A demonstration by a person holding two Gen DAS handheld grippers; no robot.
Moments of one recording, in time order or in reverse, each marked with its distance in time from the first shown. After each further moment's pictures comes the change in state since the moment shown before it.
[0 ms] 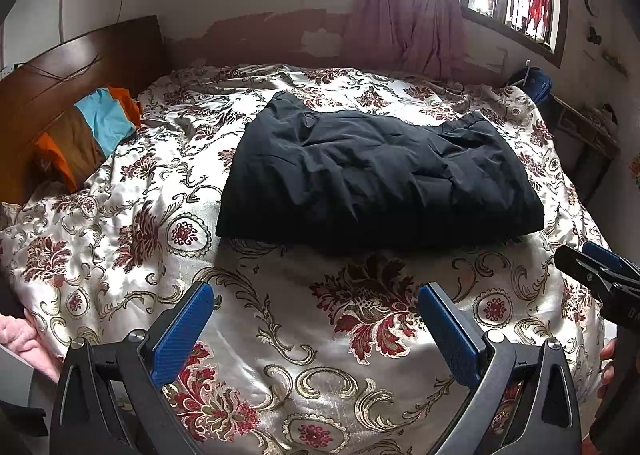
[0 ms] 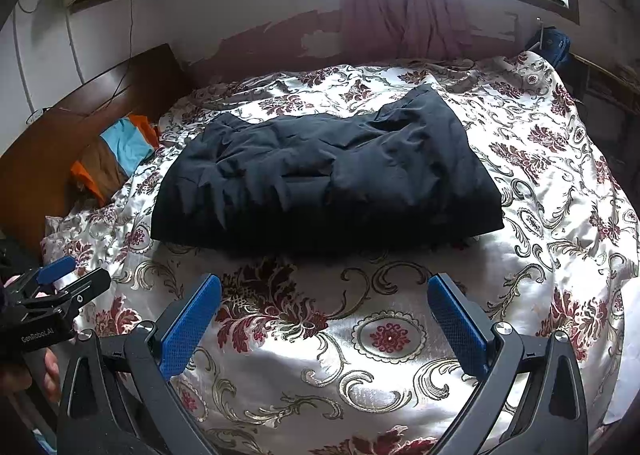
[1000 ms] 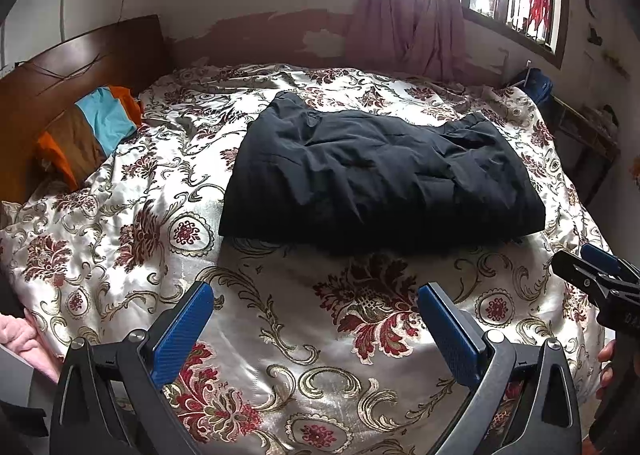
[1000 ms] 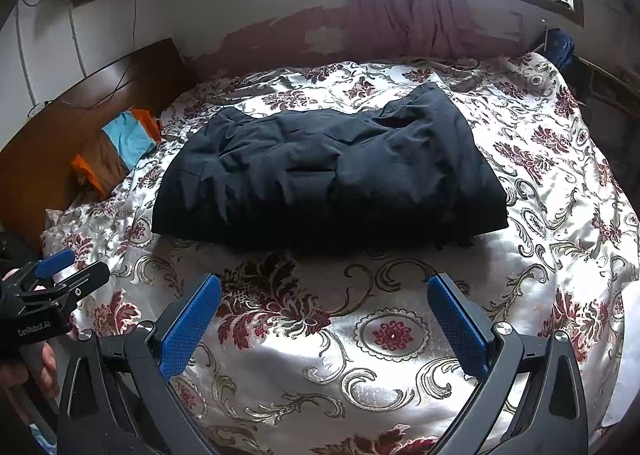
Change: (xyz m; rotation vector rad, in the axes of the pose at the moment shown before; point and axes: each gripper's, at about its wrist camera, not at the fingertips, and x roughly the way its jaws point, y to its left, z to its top) left arm -0.001 0.003 -0.001 -0.006 0.000 -0.001; right arm 0.003 0.002 -0.003 -0.016 0.011 0.005
